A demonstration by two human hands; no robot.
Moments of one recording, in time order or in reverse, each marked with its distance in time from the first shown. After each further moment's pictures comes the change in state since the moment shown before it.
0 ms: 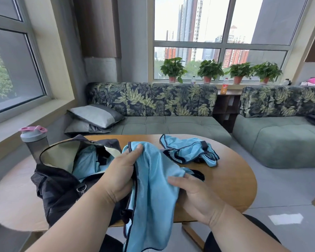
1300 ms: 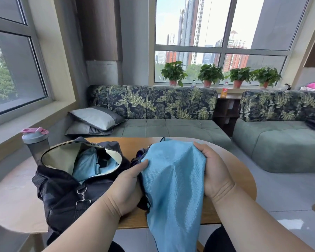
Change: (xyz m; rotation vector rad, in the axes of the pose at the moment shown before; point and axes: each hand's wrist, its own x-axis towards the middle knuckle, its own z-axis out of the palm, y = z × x) left_hand -0.004 -0.028 0.001 -0.102 -0.090 -0.123; right_hand 0.009 -0.070 -0.001 0.346 0.178 -0.075
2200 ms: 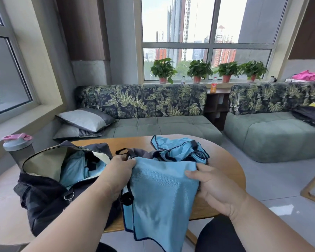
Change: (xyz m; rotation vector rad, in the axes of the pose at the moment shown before) left_hand 0.016 0.026 0.019 0.787 0.473 0.079; right_hand -0.026 0.006 -0.070 -0.480 0.069 0.004
